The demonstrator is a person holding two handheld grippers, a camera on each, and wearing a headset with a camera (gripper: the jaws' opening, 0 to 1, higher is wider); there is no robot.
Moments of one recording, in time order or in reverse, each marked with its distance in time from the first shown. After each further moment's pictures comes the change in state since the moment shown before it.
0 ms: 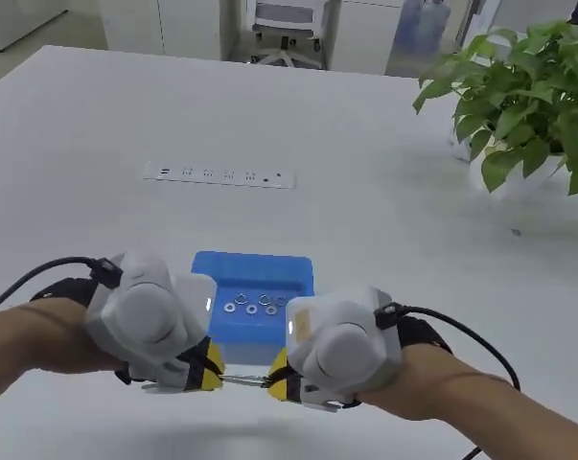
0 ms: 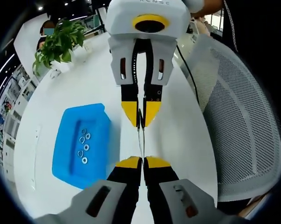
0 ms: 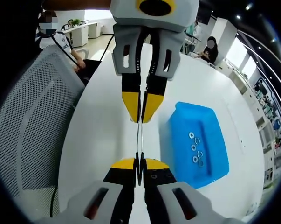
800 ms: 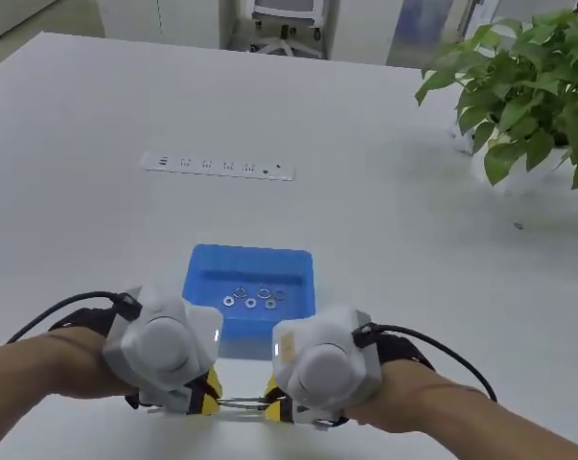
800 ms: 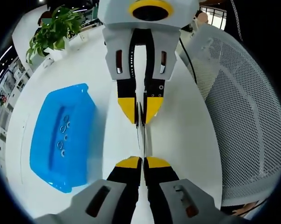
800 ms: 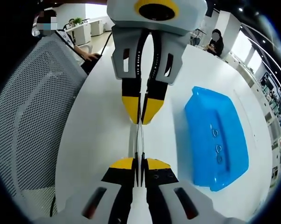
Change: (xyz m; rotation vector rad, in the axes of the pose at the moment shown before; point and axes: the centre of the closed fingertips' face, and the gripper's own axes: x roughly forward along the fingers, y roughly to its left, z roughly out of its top) left arm 0.034 -0.015 -0.024 -0.037 0.036 -0.058; right arm 0.028 0.017 -0.018 0.018 0.040 0.070
